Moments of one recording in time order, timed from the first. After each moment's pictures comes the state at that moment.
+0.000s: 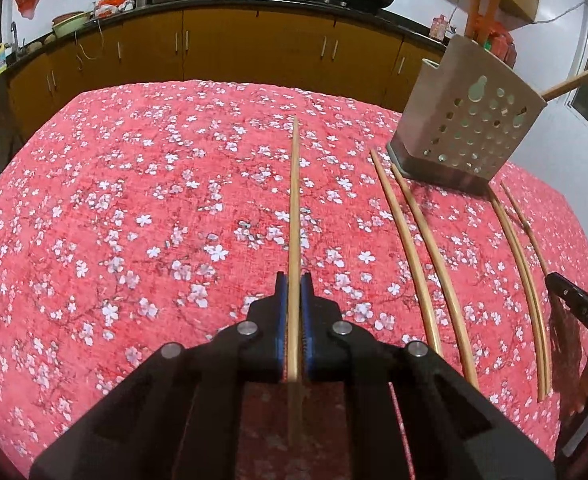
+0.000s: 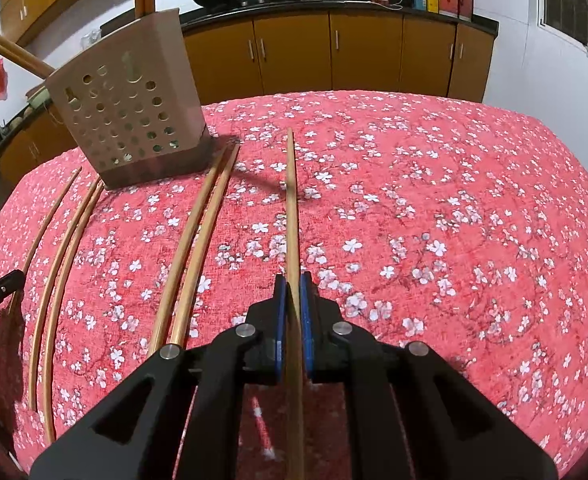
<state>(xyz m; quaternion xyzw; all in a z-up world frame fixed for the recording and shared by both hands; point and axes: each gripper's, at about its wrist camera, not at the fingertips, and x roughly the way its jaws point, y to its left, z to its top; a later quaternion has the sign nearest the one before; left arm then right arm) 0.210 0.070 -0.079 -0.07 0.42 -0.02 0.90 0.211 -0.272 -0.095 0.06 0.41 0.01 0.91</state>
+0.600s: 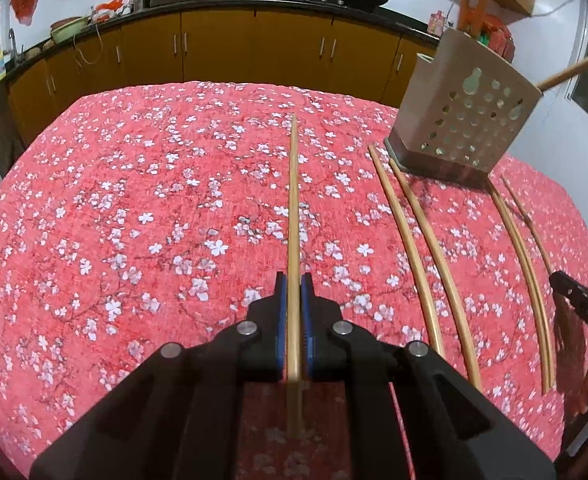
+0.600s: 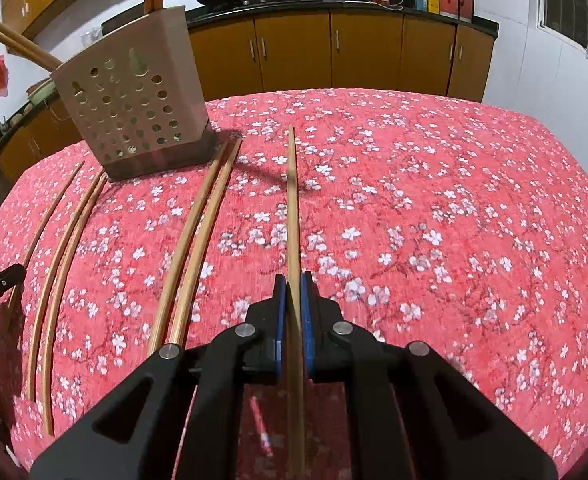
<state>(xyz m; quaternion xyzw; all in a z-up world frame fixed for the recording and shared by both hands) 0.204 0.065 -0.079 -0.05 0.43 -0.02 0.90 0.197 -0.269 -0.096 0.06 0.41 0.01 0.91</state>
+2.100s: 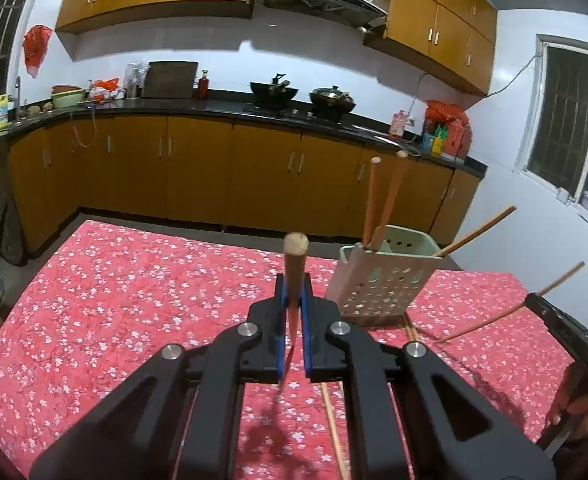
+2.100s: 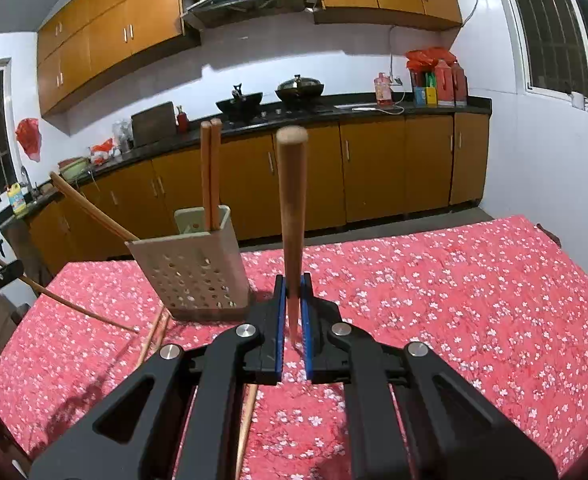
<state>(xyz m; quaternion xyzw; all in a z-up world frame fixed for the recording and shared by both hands) 0.179 0.069 0.070 -0.08 0.24 -0.06 0.96 0.170 -0.281 0.034 0.08 0.23 0.03 0.97</state>
